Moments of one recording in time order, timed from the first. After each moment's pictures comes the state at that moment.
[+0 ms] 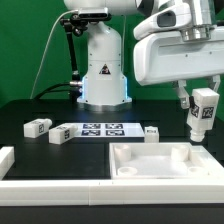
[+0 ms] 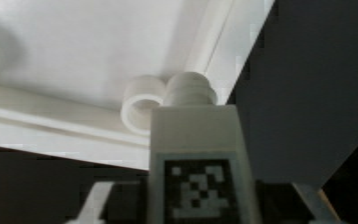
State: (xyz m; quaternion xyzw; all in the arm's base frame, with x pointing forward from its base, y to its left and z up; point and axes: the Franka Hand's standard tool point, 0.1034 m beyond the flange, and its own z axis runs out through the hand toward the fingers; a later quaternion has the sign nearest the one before) arm 0.573 0.128 0.125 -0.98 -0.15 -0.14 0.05
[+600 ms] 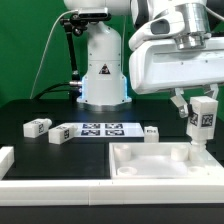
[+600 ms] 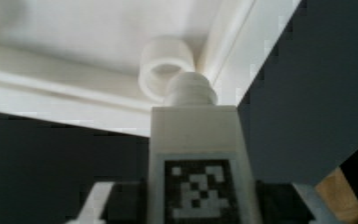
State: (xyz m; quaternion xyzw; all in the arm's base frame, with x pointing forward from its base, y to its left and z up) arm 0.604 0.122 0.116 -0.97 -0.15 -0.21 0.05
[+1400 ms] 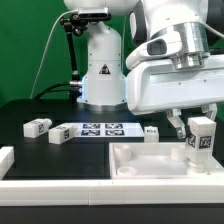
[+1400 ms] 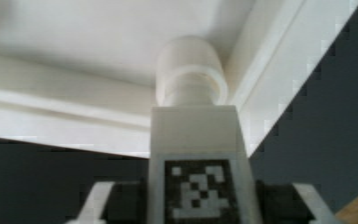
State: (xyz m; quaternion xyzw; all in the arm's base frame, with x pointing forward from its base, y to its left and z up) arm 0.610 0.114 0.081 -0.97 -0.14 -0.21 0.05
